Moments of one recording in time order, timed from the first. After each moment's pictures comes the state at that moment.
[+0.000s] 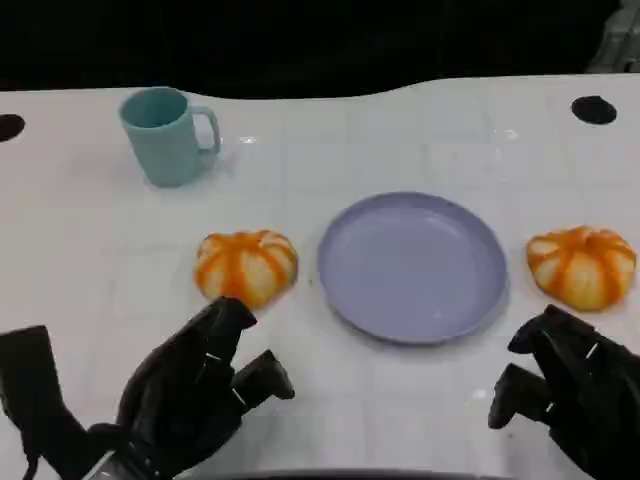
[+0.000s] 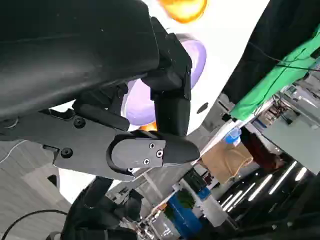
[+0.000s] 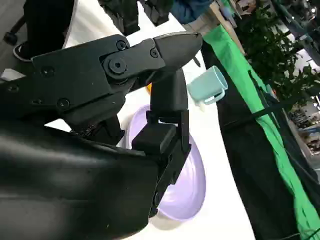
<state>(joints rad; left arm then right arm) 0.06 -0.07 0.15 -0.14 -0.73 0.62 -0.27 0.20 0.01 -0.11 -0.31 0.50 0.44 0.23</state>
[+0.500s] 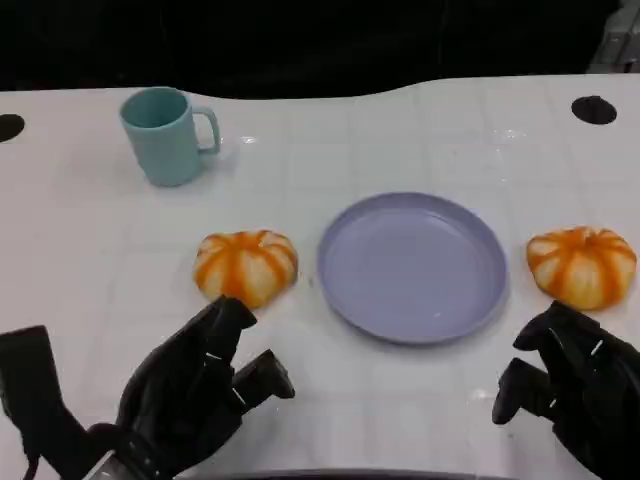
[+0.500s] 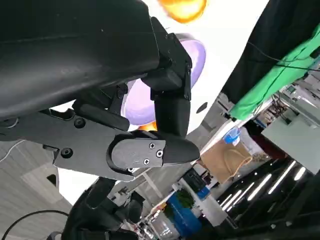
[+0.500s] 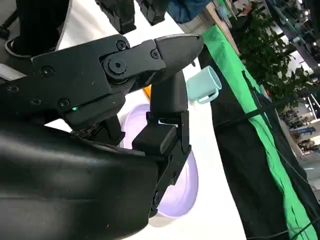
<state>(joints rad) 0.06 -0.07 0.15 -0.14 -0.73 0.62 -0.27 0.21 0.01 -0.11 -0.31 0.51 0.41 0.23</state>
